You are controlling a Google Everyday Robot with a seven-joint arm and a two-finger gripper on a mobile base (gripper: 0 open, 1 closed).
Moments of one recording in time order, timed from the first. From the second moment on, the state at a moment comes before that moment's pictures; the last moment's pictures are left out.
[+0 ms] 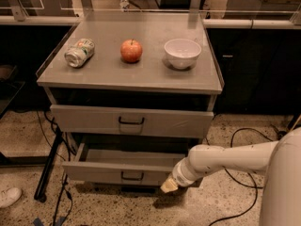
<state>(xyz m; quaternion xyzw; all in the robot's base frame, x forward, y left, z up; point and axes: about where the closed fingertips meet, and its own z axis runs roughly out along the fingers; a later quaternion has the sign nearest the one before) 0.504 -0.088 0.421 -0.43 0.88 0.16 0.16</state>
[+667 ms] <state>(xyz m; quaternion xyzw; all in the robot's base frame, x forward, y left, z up) 0.504 -0.088 0.421 -0.43 0.88 0.16 0.16</state>
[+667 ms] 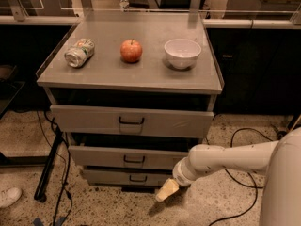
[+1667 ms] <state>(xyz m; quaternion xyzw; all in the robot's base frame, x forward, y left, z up) 0.504 -0.088 0.421 -0.43 0.88 0.16 0.16</state>
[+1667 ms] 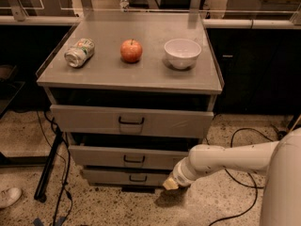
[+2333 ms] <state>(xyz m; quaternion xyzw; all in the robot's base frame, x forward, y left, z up) 0.560 -0.046 0.426 -0.46 0.85 0.16 0.21</state>
